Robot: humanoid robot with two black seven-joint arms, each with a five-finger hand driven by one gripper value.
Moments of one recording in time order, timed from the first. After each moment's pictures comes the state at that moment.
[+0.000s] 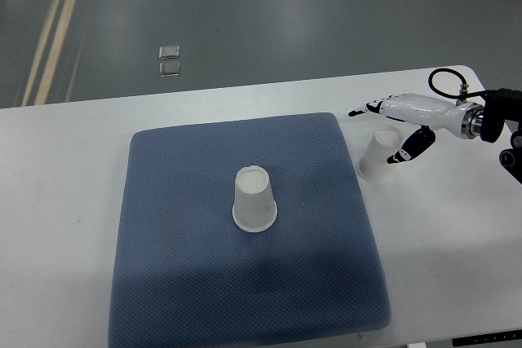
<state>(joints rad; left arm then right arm) -0.05 0.00 -0.12 -0.16 0.11 0.06 0.08 0.60 -0.53 0.92 1.05 -2.05 0.32 0.44</state>
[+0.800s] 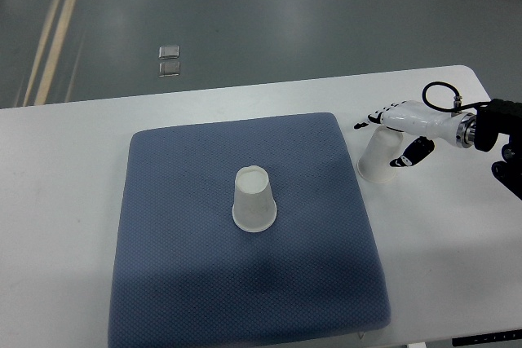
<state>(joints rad) -0.05 0.00 -0.12 -0.16 0.11 0.06 0.08 0.64 -0.52 0.78 0.98 -2.07 0.20 0.43</state>
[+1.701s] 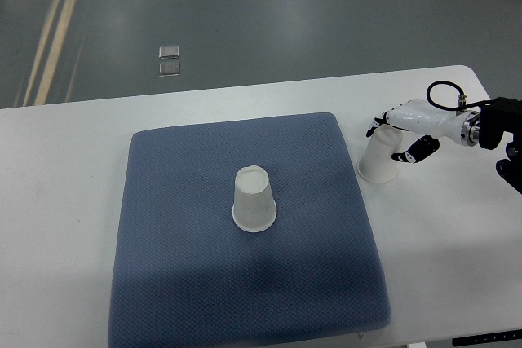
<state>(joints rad) -0.05 0.00 -0.12 -0.16 0.11 0.06 0.08 0.66 -0.53 0.76 0.95 -2.08 0.19 0.43</state>
